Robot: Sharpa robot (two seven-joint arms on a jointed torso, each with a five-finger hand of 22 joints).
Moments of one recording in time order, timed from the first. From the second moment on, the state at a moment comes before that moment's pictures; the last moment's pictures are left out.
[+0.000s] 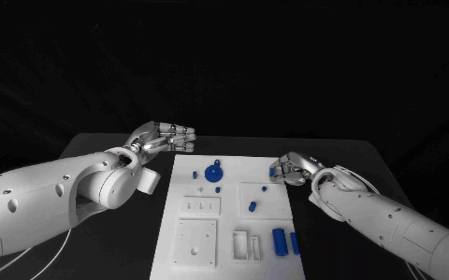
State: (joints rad) left arm 1.46 -0.86 -0.17 1.48 -0.15 -0.29 0.32; left_hand 1.38 -0.02 0.04 -0.08 0.18 0.99 0.16 0.06 0.06 1.06 0.15 0.05 0.06 1.10 0.14 0.07 0.06 0.08 0.98 0.13 0.14 0.08; right arm 0.99 -0.57 0.36 0.88 -1.52 -0.29 0.22; right_hand 1.23 -0.06 0.22 -0.15 0.12 1.07 0.10 0.06 0.06 1.28 0.00 1.15 1.26 1.45 -0.07 1.07 1.07 0.09 1.47 -0.09 0.77 1.31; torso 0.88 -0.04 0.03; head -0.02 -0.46
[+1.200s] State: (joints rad) left arm 1.46 -0.86 -0.17 1.47 -0.15 -0.29 0.31; left_hand 1.37 0.00 0.05 -0.07 0.18 1.01 0.14 0.06 0.06 1.15 0.12 0.05 0.06 1.22 0.09 0.12 0.08 0.08 1.05 0.09 0.19 0.09; right arm 0.99 -0.59 0.36 0.95 -1.49 -0.36 0.20; right_hand 1.21 -0.02 0.27 -0.19 0.14 1.16 0.07 0.06 0.06 1.30 -0.01 1.17 1.28 1.45 -0.08 1.08 1.09 0.09 1.46 -0.10 0.79 1.31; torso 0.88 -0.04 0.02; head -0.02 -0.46
